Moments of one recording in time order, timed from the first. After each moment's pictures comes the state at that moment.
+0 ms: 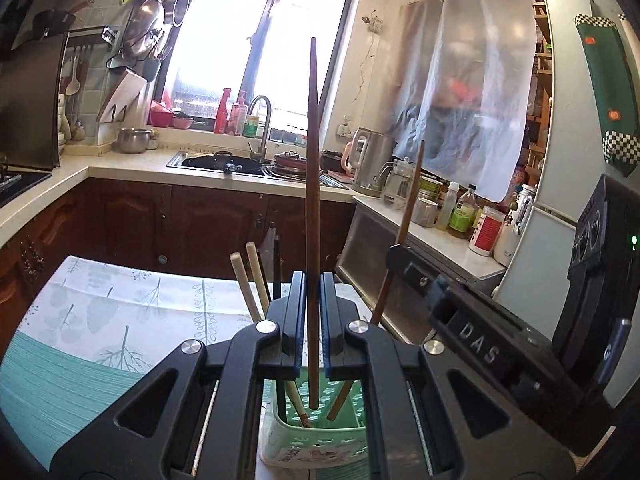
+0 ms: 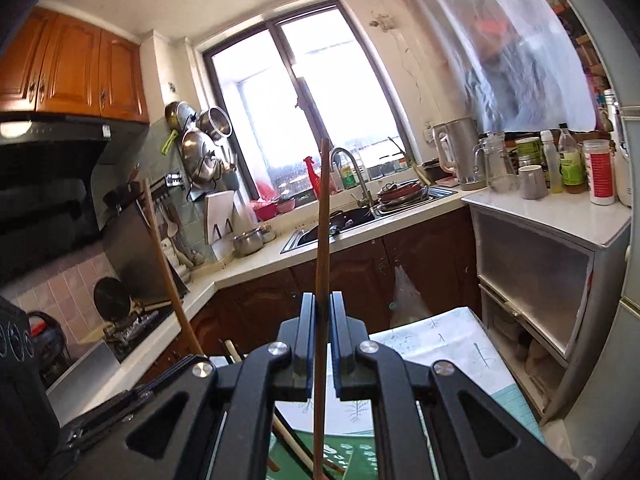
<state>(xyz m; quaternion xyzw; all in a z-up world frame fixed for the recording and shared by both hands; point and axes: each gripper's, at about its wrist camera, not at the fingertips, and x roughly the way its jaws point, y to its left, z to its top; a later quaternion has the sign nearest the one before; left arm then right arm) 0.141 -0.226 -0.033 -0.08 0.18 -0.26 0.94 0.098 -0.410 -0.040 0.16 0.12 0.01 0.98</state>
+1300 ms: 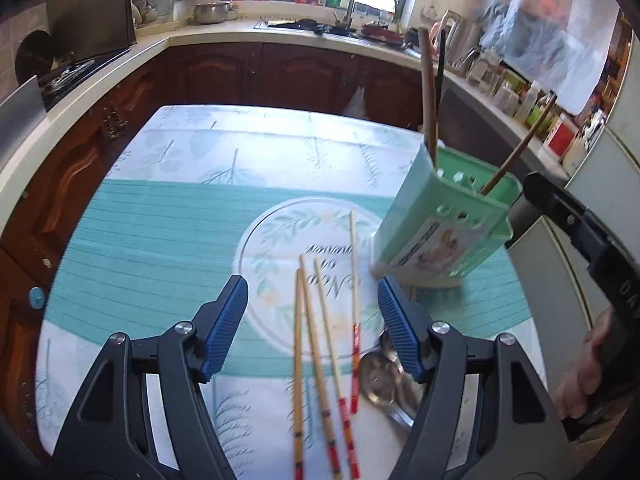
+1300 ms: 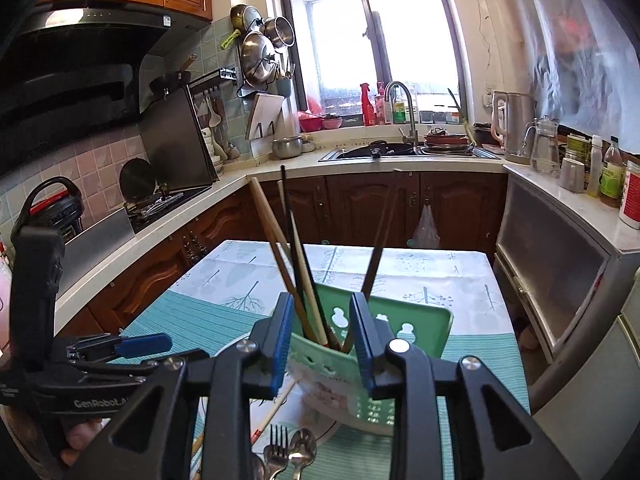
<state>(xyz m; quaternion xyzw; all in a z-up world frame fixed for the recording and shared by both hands) 0.082 -0.099 -0.139 -0.03 0.43 -0.13 0.89 0.047 -0.357 -0.079 0.04 0.24 0.08 0.97</state>
